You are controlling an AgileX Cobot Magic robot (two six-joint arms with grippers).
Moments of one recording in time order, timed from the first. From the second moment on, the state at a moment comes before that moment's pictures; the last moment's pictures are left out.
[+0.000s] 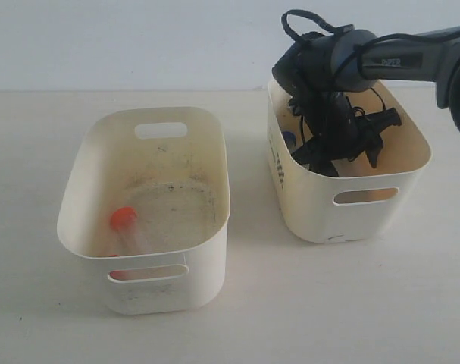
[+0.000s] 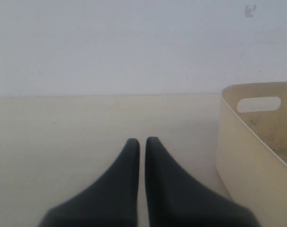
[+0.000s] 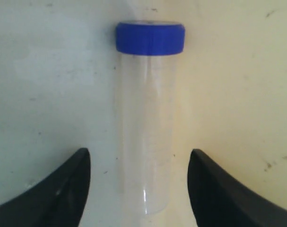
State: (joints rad) left arm -0.01 0.00 0.00 -0.02 0.18 0.02; right arm 0.35 2.32 -1.77 -0.54 1.21 0.56
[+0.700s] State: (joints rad) left arm -0.01 0.00 0.00 -0.02 0.18 0.02; right arm 0.35 2.35 -1.77 -0.60 1.22 0.60
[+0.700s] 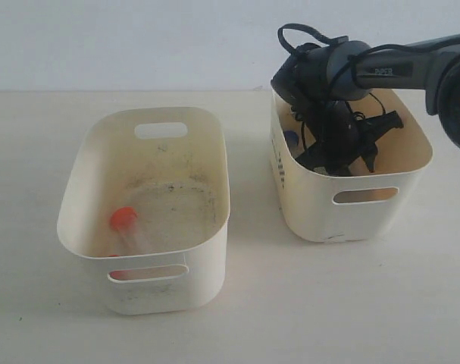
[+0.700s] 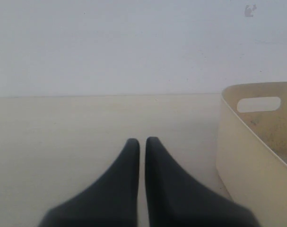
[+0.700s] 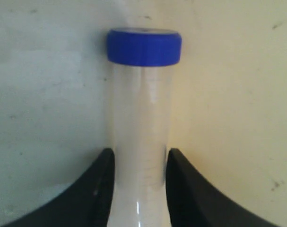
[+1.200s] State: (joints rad) left arm -0.01 0.00 0.00 -0.02 0.18 0.02; right arm 0.33 2.35 -1.77 -0.61 1.22 0.61
